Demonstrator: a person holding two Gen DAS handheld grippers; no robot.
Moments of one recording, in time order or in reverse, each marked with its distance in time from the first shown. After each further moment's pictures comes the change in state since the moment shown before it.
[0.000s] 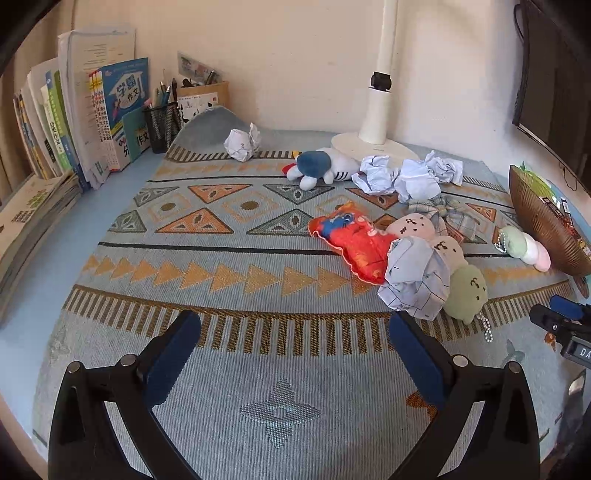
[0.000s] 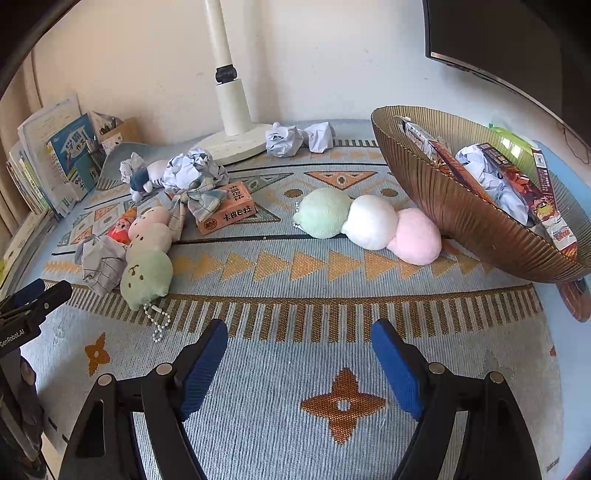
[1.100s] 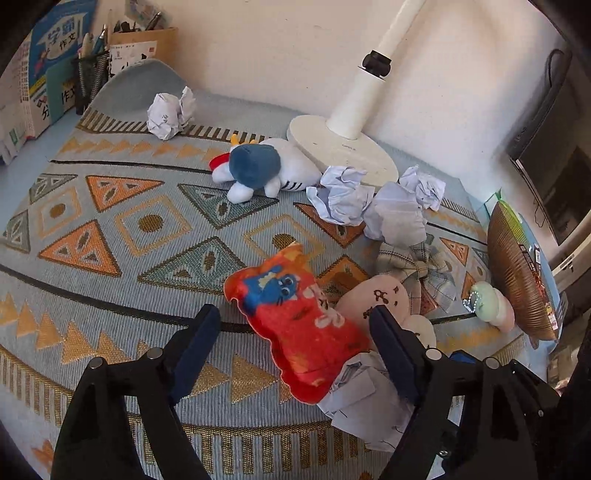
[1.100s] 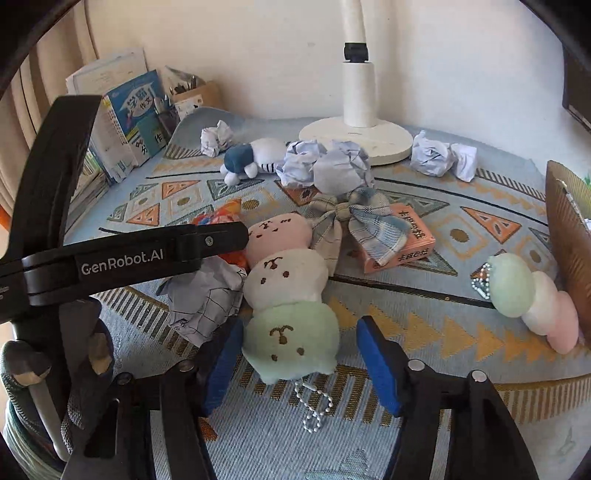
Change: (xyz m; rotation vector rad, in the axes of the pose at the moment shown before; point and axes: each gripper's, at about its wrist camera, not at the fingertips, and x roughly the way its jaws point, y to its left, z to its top) left arm 0.079 -0.021 0.059 -0.121 0.170 -0.283; right arm 0.048 0.113 0.037 -0.188 0.082 0.197
